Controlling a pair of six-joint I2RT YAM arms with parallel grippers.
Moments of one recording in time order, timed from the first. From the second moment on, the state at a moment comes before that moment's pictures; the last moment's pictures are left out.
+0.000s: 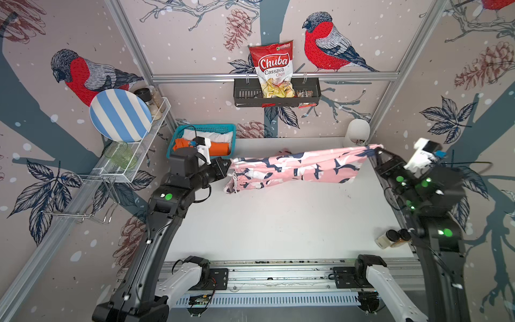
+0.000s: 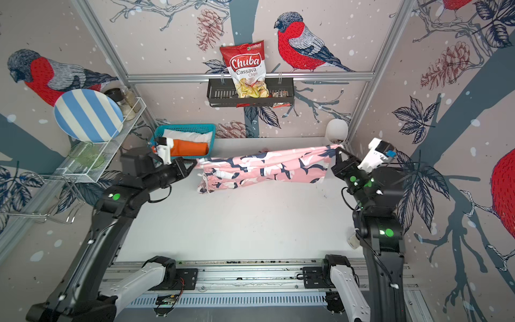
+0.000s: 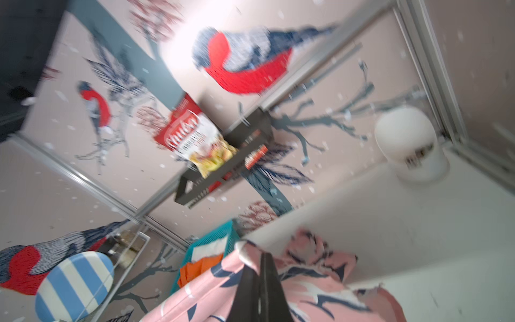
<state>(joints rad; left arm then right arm) -0.21 0.99 1.37 -0.72 0.35 -0.58 -0.03 0.72 1.27 -0.43 -0.25 0.64</state>
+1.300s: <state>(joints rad) -0.21 1.12 1.27 -0.42 0.47 -0.60 -0.33 0.66 1.03 0.04 -0.45 0.84</state>
